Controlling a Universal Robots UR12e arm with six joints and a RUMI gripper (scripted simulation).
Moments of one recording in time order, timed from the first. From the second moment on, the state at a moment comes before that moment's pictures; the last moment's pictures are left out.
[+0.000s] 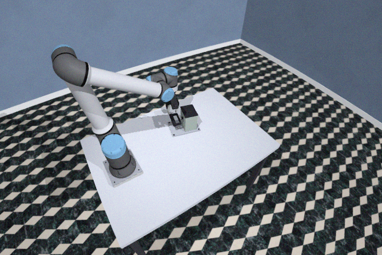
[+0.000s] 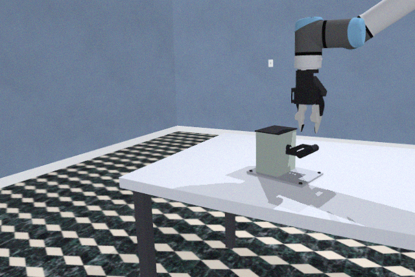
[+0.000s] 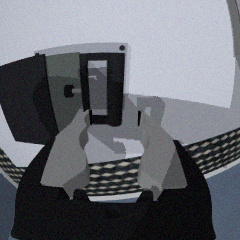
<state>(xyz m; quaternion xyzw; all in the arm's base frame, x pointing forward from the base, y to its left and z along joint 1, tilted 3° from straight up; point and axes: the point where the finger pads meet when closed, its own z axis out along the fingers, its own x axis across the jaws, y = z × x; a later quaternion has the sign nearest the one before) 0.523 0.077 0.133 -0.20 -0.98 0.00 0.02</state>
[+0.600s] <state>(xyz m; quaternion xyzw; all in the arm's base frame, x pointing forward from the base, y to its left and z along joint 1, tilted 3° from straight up) 0.523 0.077 0.133 -0.20 -0.98 0.00 0.02</state>
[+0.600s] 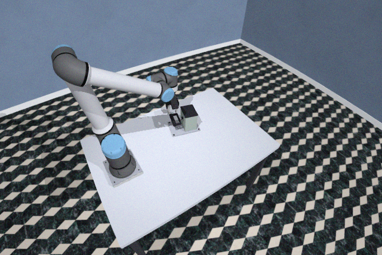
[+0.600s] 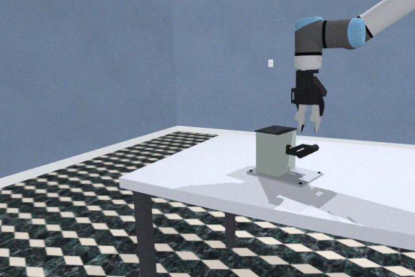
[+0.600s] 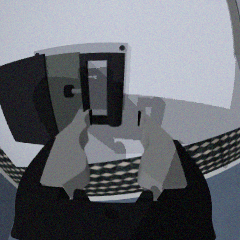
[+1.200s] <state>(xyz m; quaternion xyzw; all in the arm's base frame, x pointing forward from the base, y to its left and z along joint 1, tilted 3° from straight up) 0.522 0.077 0.121 -0.20 -0.98 0.00 0.02</state>
